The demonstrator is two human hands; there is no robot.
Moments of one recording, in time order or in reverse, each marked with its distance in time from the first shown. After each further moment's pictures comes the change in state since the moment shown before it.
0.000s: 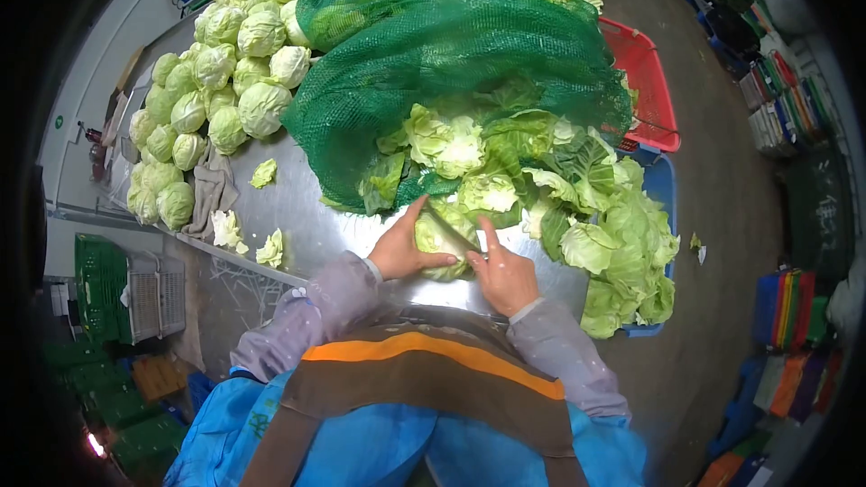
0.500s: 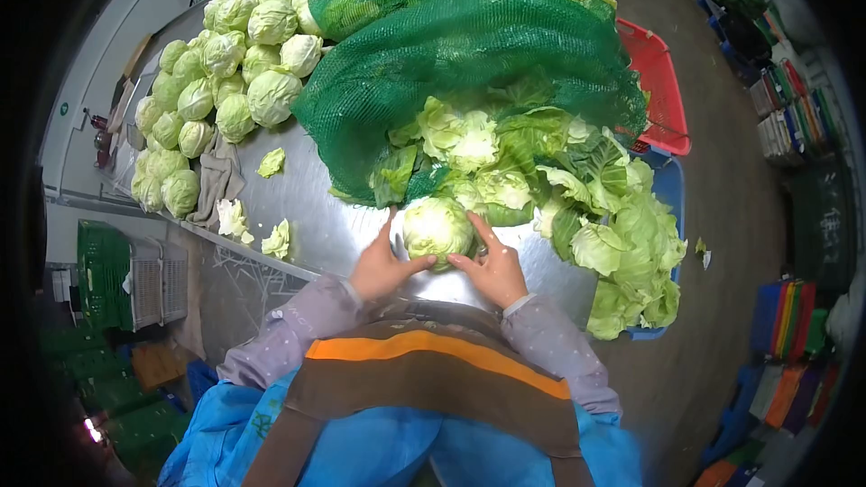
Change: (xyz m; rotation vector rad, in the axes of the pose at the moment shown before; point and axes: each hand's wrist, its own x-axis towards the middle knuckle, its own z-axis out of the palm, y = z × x) left_hand -0.042 -0.001 -0.014 -0.302 0.146 -0.176; right_hand 0.008 0.000 0.035 0.451 -0.101 0.150
